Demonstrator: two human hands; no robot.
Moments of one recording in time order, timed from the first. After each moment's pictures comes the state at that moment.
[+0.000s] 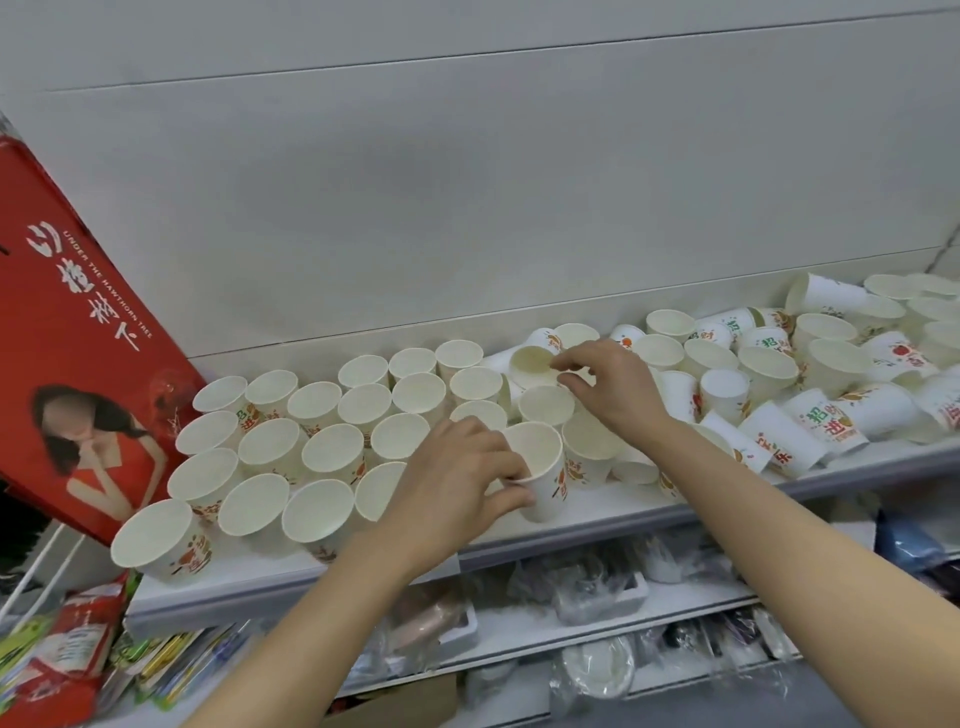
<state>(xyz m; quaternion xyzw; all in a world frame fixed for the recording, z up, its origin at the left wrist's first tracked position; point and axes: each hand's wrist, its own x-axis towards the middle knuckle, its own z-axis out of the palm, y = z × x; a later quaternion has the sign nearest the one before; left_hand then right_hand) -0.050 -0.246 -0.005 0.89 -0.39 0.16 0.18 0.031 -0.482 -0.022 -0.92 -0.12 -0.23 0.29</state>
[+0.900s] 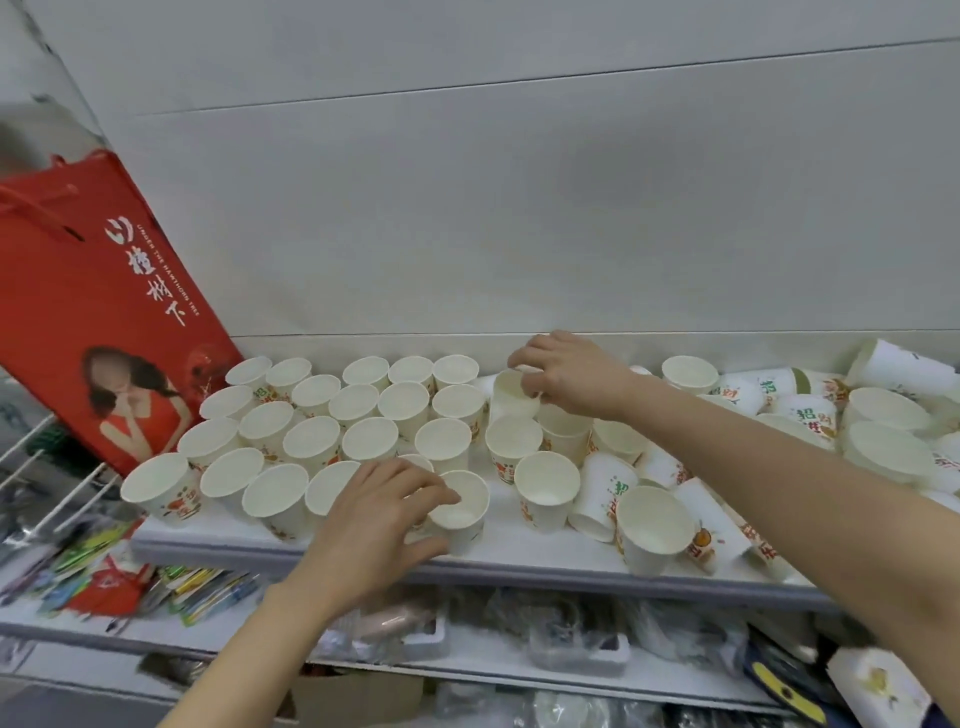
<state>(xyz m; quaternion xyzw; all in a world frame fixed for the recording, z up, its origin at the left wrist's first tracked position) -0.074 -0.262 -0.038 0.95 -0.22 0.19 0.06 0.127 -0.515 0.010 -0.82 -0.54 -0.19 -0.08</state>
